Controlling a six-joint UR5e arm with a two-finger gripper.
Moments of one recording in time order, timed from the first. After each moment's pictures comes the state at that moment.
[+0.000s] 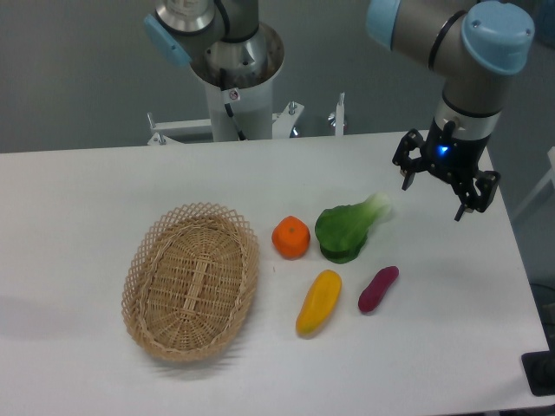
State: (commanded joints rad) arm 2.76 -1.86 -1.46 -1.26 1.45 1.49
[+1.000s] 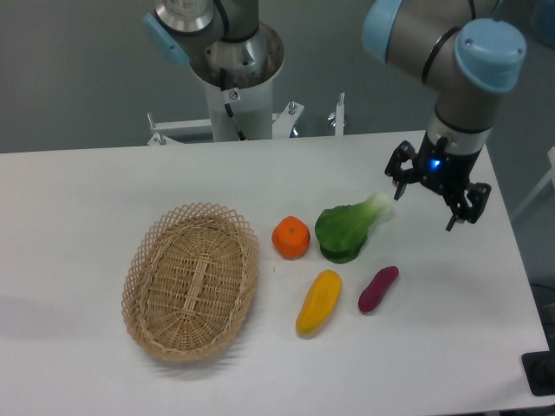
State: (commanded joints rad) arm 2.68 -1.94 -1.48 -1.15 1.45 1.28
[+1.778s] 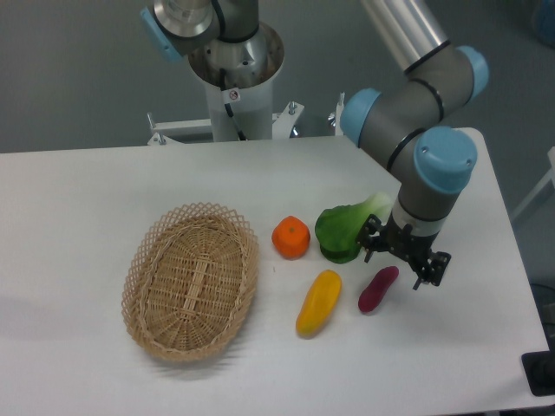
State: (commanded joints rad) arm 2.65 -2.09 -1.63 -0.85 1.48 1.30
